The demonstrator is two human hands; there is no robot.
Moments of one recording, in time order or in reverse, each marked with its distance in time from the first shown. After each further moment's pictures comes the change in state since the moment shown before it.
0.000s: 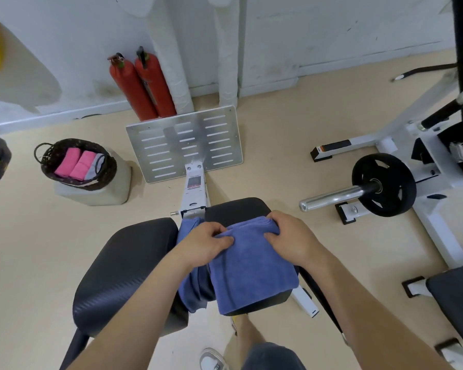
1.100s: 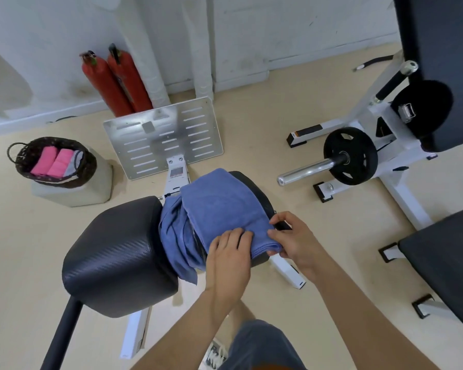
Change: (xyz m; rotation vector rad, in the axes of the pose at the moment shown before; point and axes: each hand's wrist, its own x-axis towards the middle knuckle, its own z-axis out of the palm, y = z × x) left_hand -0.059 -0.051 0.153 0.691 0.521 0.581; right_hand -0.112 0.040 0.042 0.839 0.160 0.239
